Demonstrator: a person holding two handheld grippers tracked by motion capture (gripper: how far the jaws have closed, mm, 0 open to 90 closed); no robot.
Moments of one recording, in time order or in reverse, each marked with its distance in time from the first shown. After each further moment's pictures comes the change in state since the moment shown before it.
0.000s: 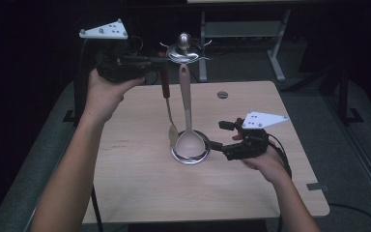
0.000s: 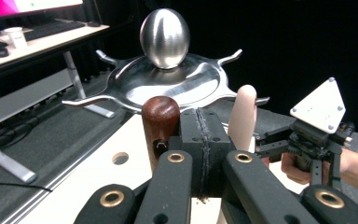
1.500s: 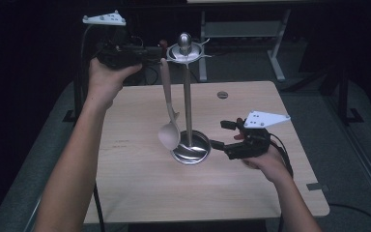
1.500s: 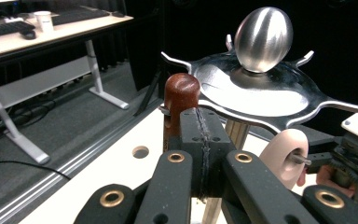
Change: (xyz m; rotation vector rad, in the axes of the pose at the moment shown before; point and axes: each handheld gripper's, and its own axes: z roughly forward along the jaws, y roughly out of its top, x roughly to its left) left arm 0.040 0.000 0.008 0.014 0.060 -0.084; right arm -0.003 -0.001 -0.003 0.000 -0.006 0.011
